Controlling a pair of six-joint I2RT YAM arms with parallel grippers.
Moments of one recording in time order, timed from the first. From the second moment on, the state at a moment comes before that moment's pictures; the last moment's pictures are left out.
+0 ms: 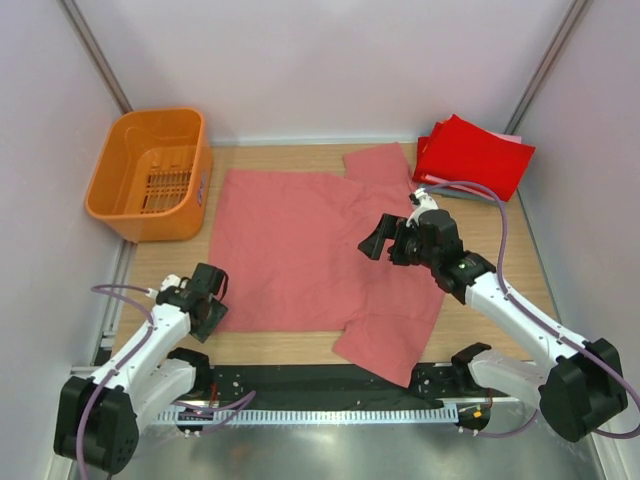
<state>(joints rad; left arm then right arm) -0.28 0.90 0.43 -0.88 -0.36 -1.25 0.46 1.06 0.70 -0.17 -0.16 0.60</state>
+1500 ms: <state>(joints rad) -0.28 0.73 0.37 -0.73 -0.30 -1.12 1.64 1.12 0.61 -1.02 0.47 1.45</state>
